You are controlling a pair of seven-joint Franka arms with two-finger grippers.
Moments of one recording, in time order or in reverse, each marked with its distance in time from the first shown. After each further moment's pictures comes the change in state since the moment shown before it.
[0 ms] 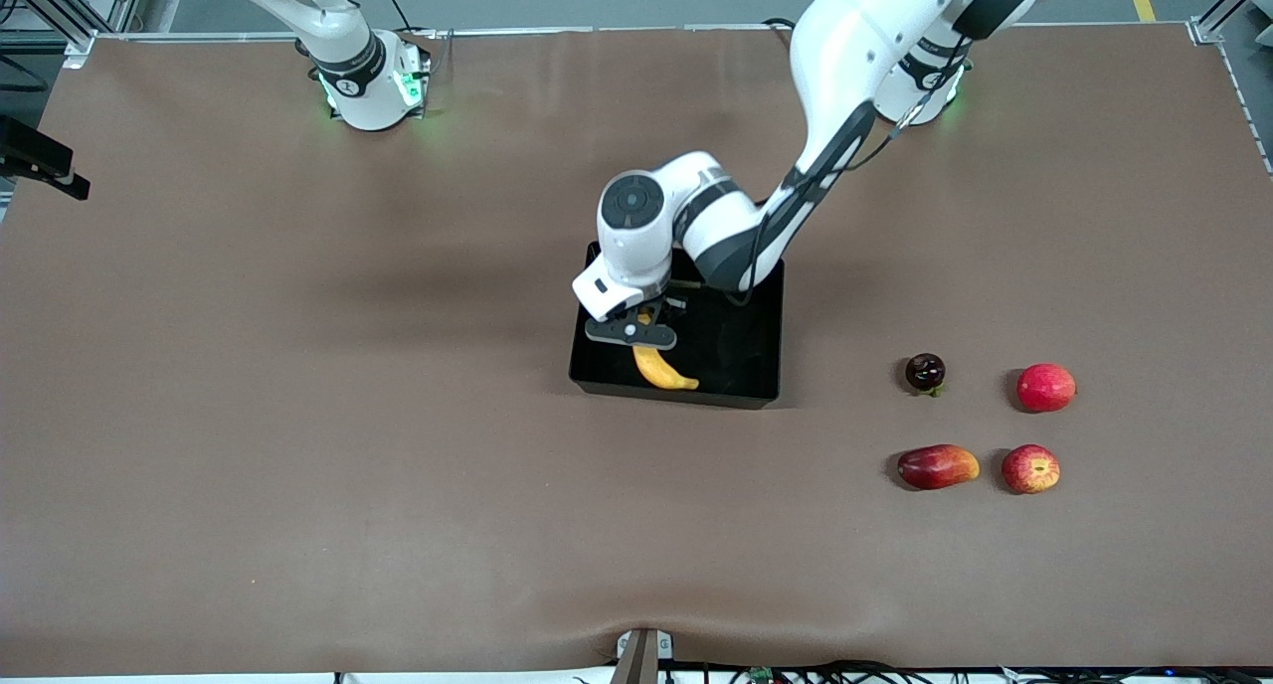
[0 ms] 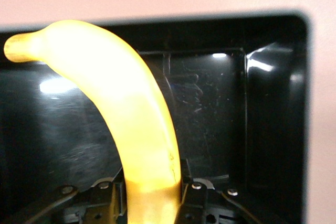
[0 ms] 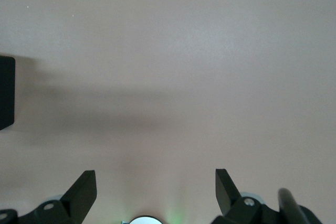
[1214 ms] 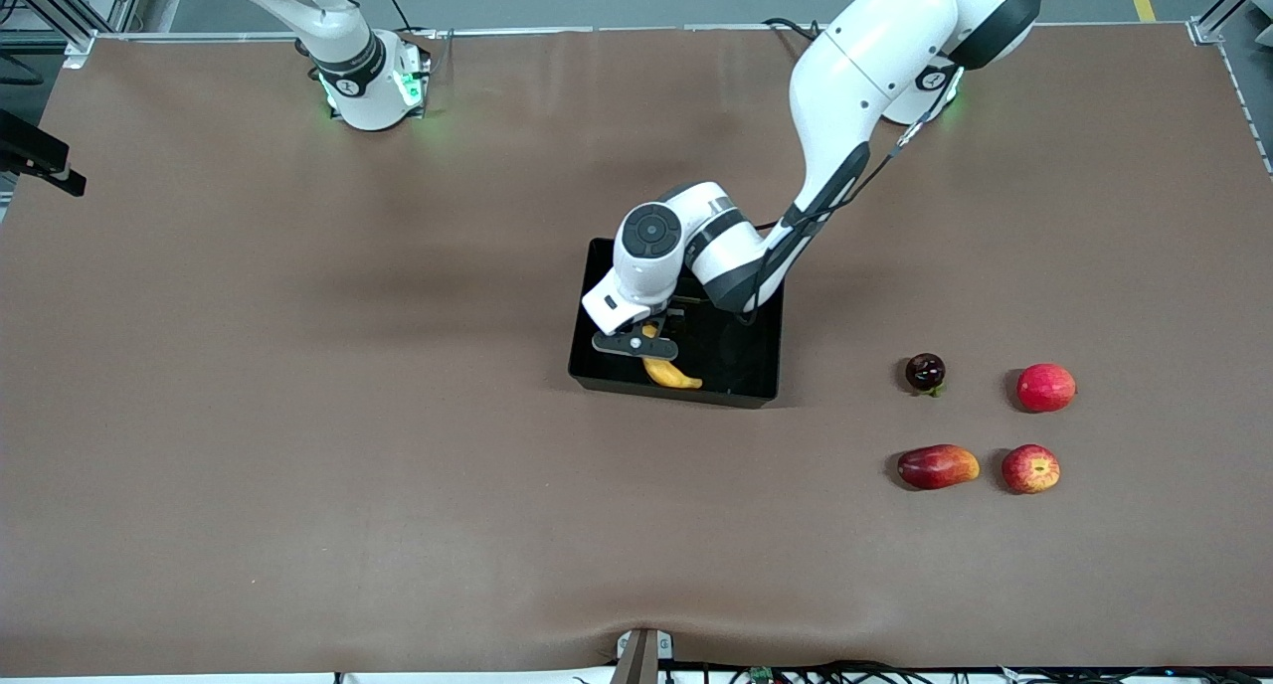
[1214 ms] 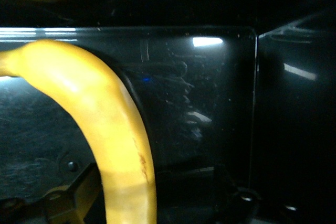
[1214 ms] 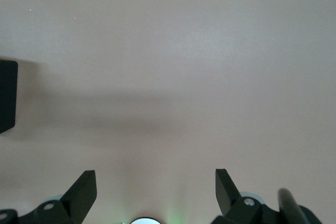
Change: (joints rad) left arm 0.048 0.153 -0.048 -0.043 -0.009 0.207 0.000; right arm 0.000 -0.020 0.000 0.000 0.000 0.003 0.000
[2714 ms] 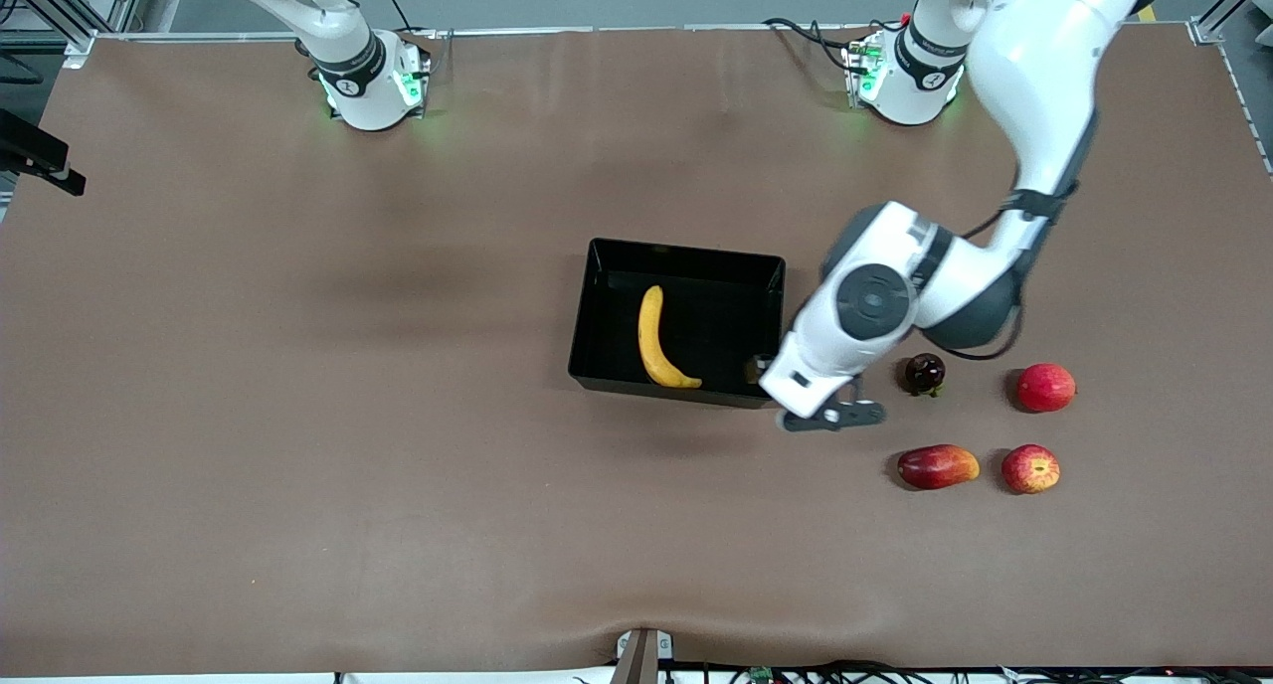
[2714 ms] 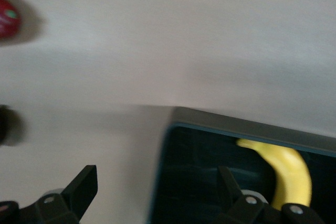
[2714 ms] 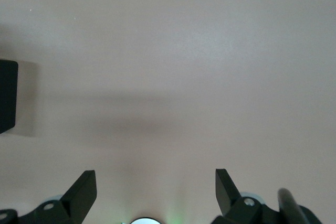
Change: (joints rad) left arm 0.390 -0.215 -0.101 0.003 -0.039 -0.315 0.104; right arm 0.000 -0.001 0.000 0.000 0.000 0.000 0.000
